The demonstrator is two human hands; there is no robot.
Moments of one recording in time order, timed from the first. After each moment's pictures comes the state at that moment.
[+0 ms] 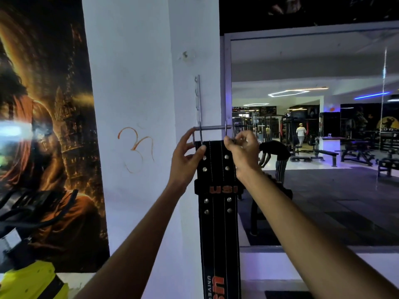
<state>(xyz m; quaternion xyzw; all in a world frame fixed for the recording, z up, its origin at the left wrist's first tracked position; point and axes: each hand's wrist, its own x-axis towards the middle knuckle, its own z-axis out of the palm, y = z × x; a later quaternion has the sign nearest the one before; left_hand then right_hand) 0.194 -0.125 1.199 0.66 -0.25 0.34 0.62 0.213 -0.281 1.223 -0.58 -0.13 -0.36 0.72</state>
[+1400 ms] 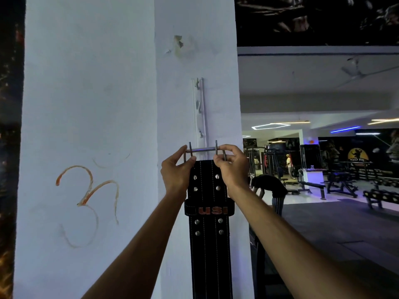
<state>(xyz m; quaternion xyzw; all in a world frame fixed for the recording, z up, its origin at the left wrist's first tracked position) 0.655 -0.069 1.292 0.60 -0.17 0.37 0.69 0.663 -0.204 1.295 -0.61 -0.13 -0.43 0.65</state>
